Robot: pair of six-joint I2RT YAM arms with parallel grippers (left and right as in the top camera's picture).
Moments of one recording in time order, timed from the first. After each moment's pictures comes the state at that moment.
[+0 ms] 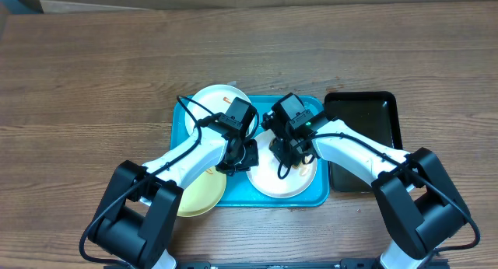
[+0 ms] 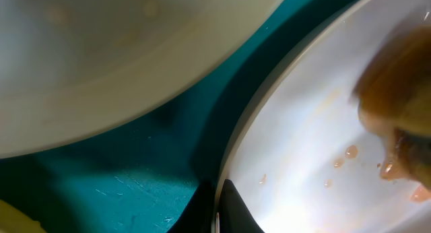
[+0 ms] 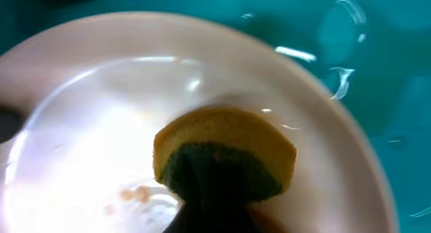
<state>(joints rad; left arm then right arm) -0.51 1.77 1.01 -0.66 0.19 -0.61 0.59 1.85 1.10 -0.59 -0.13 -0.10</state>
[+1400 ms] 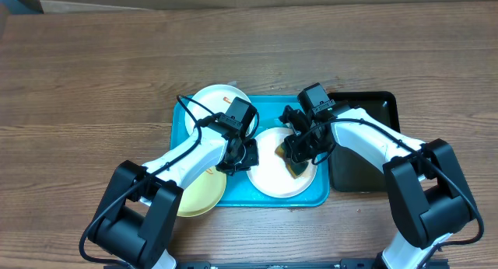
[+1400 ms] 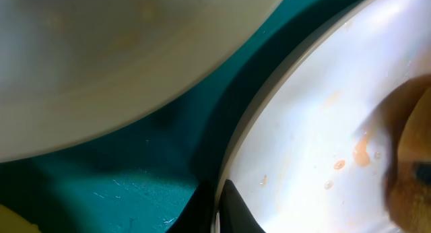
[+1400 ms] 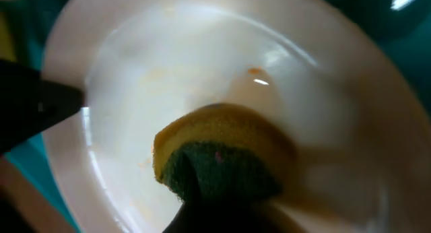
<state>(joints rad) -0.51 1.77 1.01 -0.66 0.19 -0.61 0.43 1.87 1.11 -0.70 -0.46 0.01</state>
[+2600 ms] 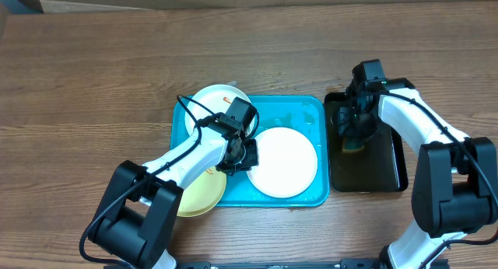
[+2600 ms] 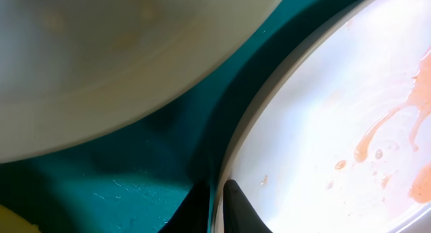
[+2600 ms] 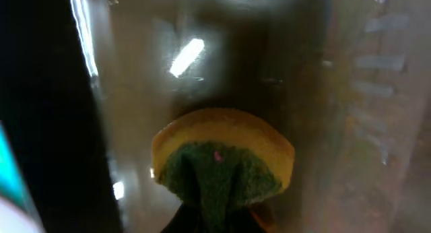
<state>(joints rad) -0.51 1.78 1.01 -0.66 0.19 -0.60 0.12 1.87 1.22 -0.82 -0.03 0.16</state>
